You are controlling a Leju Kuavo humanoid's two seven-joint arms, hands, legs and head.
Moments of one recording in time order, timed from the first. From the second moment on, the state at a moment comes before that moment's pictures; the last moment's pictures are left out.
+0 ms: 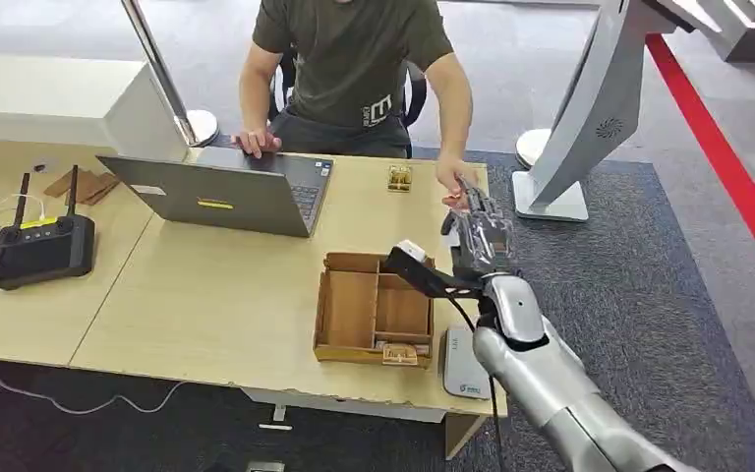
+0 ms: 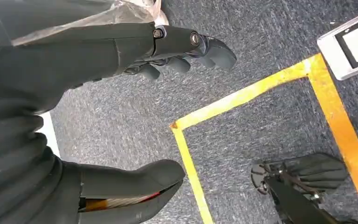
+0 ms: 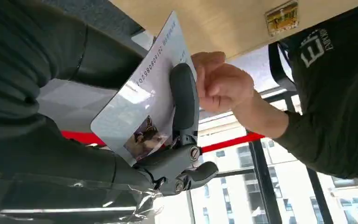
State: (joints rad) left arm -0.19 0.00 1.19 -0.12 -1.55 -0.09 -0.07; right arm -0.73 0.01 0.75 -0.83 0.71 -0.41 0.16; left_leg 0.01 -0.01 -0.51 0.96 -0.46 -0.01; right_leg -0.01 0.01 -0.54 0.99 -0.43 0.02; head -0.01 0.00
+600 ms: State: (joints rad) left arm -0.14 0.00 1.20 -0.12 -1.52 -0.06 -0.09; right arm -0.44 -0.14 0.64 -1.23 0.66 -0.44 0.13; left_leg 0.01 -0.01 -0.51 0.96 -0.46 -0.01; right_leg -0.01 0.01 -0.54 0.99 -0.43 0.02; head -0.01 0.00
